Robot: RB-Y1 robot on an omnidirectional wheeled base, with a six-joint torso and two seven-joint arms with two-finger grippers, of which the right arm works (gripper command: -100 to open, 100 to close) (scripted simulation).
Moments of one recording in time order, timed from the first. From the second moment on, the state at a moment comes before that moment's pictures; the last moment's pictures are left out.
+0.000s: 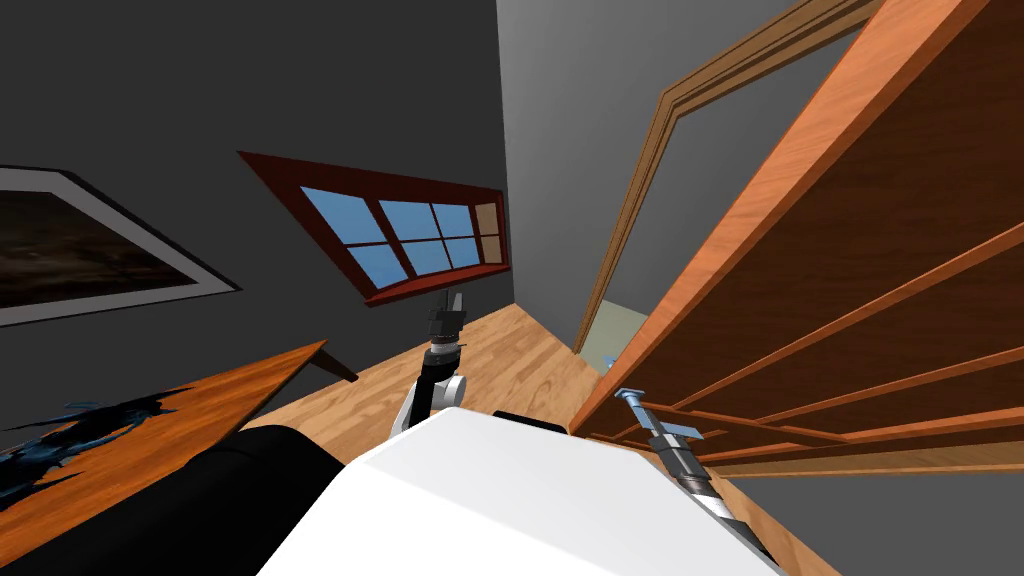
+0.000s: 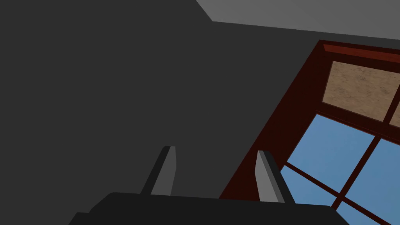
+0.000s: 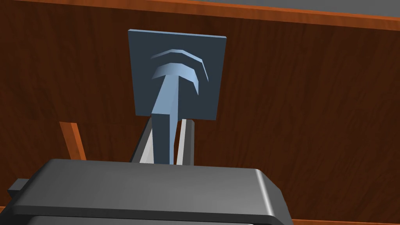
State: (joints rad) arm 0.21 -0.38 -0.30 -0.54 0.35 -1.29 -0.56
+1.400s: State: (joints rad) arm 0.10 -0.42 -0.09 -0.51 0.17 -1.22 -0.50
